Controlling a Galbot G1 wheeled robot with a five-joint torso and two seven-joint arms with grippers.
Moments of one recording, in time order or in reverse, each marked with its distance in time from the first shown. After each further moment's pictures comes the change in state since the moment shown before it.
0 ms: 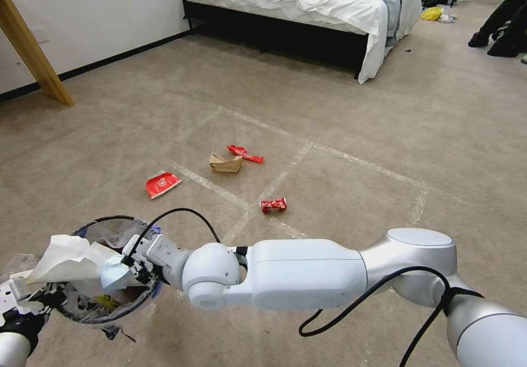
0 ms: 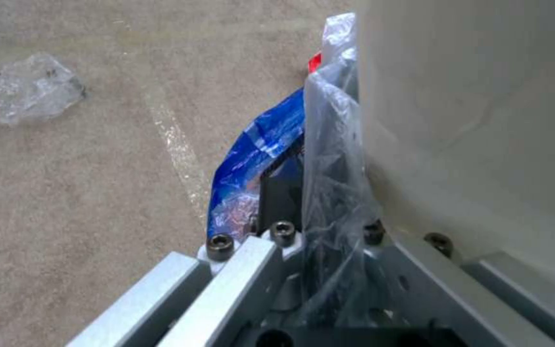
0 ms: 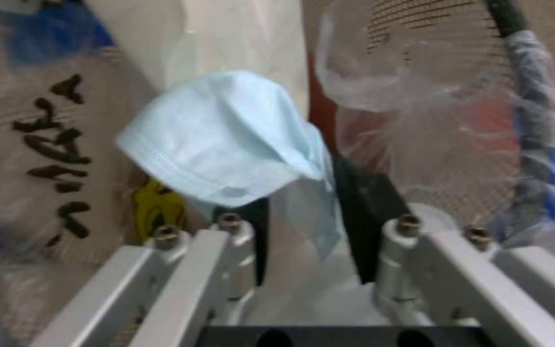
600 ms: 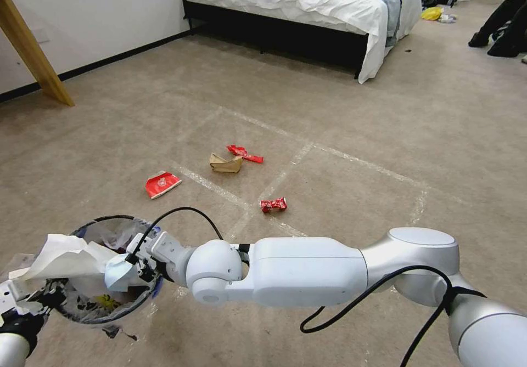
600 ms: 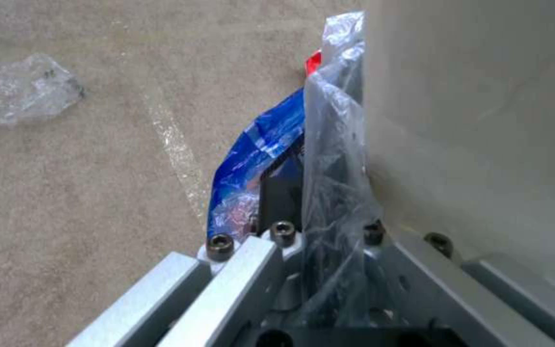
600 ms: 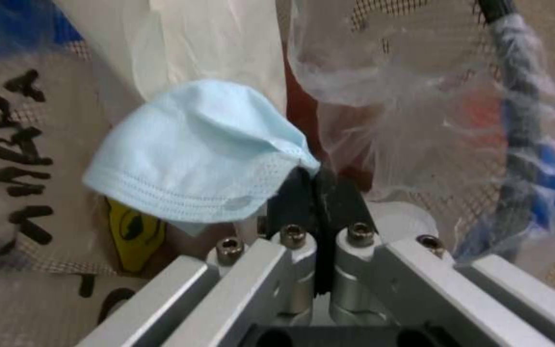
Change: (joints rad) left arm 0.011 -0.004 0.000 -0.015 -0.001 0.000 0.000; right arm 0.006 -0.010 0.011 -0.028 -0.002 0.013 -0.037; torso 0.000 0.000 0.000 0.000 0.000
